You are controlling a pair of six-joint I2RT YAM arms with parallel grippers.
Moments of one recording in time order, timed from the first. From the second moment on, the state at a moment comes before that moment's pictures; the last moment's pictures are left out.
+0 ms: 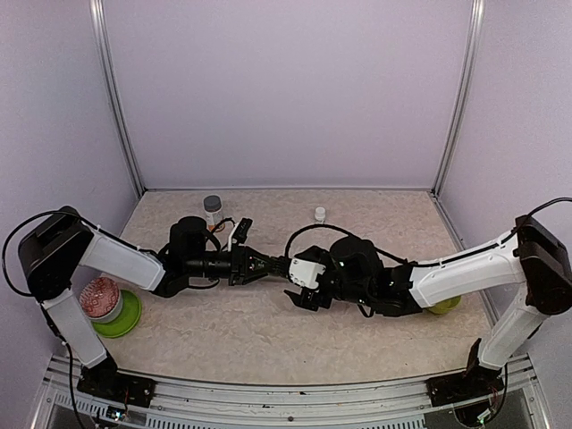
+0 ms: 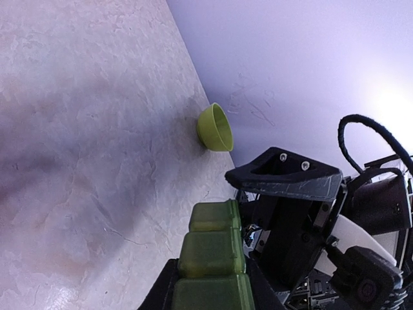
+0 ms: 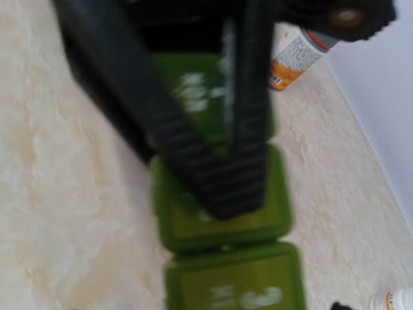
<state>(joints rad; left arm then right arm) -0.68 1.71 0.69 0.78 0.72 -0.96 1.08 1.61 0.82 0.36 0.17 -0.56</state>
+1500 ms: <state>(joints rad) -0.69 1.71 0.69 0.78 0.72 -0.99 1.12 1.69 0.89 0.36 0.34 -0.67</state>
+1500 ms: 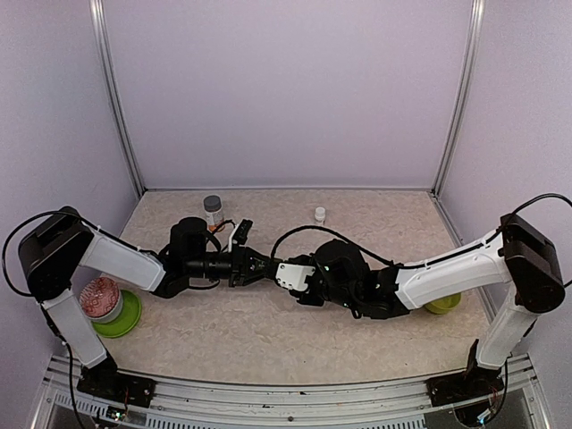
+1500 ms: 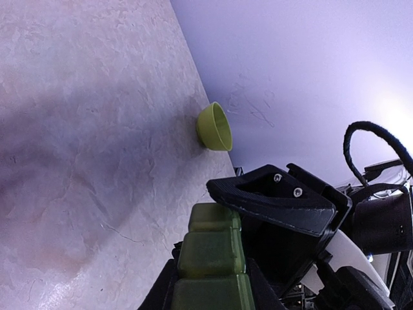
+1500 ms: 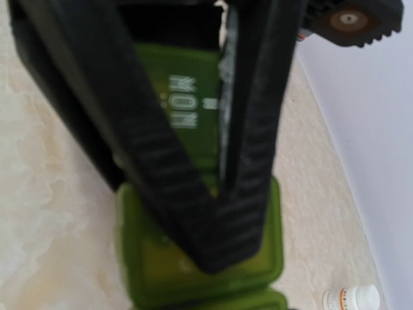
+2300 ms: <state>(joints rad) -0.69 1.71 0.68 0.79 0.73 -0.99 1.09 1.62 0.89 0.29 0.20 -0.62</state>
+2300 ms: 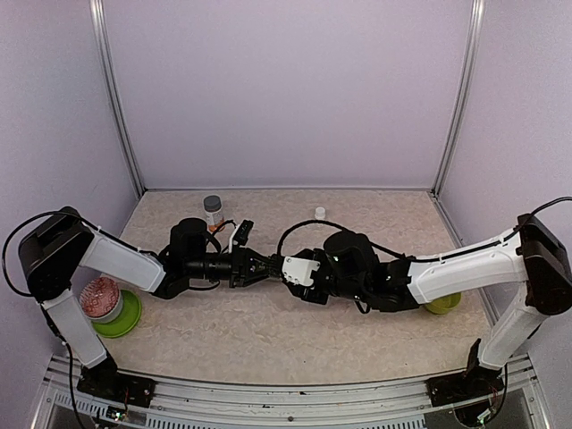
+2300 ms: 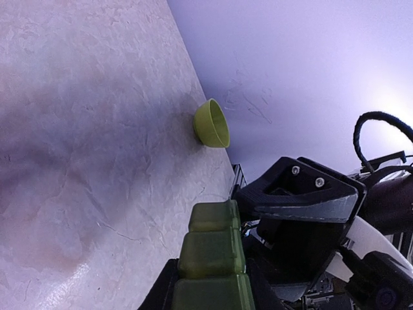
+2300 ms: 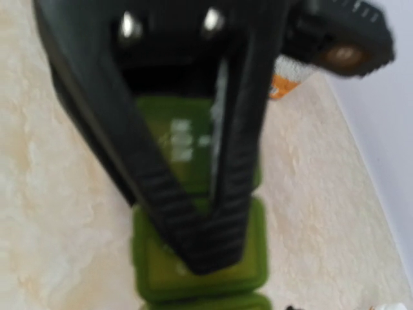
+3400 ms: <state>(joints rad) -0.69 1.71 0.68 0.80 0.74 -0.98 1.08 1.61 0.89 0.26 0.17 -0.63</state>
